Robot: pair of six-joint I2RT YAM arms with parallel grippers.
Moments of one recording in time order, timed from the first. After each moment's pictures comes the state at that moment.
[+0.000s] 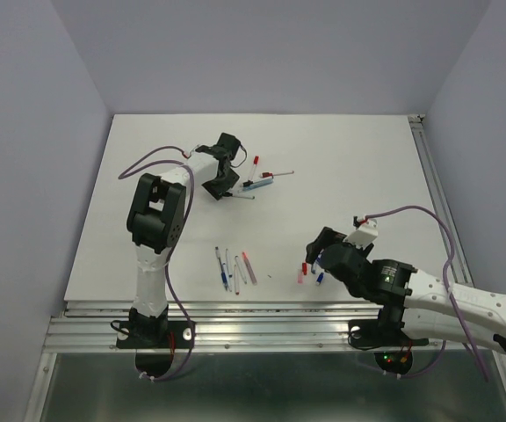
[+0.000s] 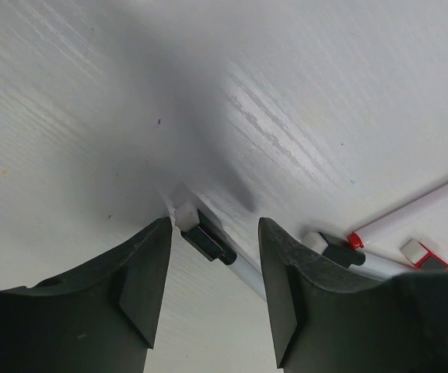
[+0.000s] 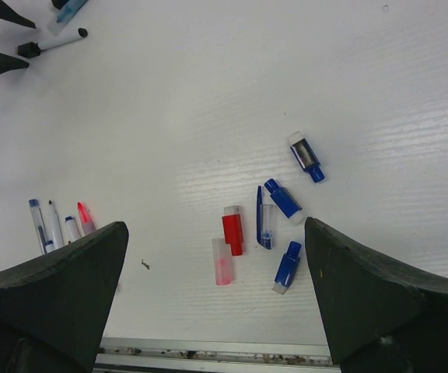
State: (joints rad) left arm -0.42 2.11 1.59 -0.70 -0.30 -1.21; right arm 1.12 0.84 0.57 -0.57 0.79 1.18
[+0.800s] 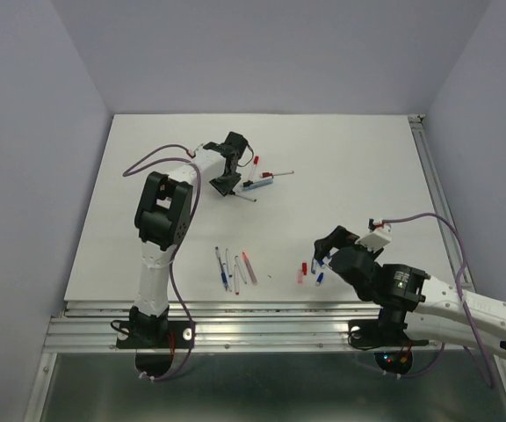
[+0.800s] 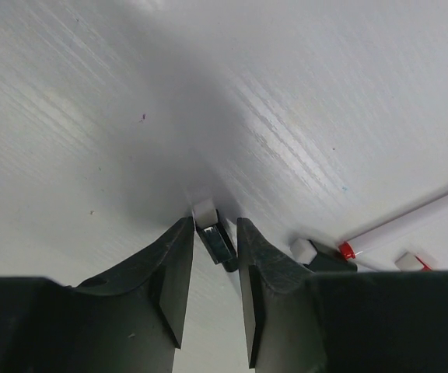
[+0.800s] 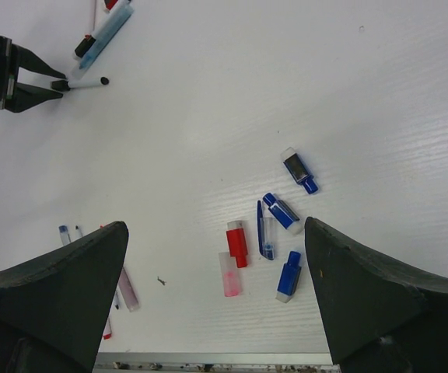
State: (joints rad) left arm -0.44 2.18 1.70 -0.79 -0.36 -1.26; right arm 1.12 0.72 0.54 -0.60 0.85 1.26
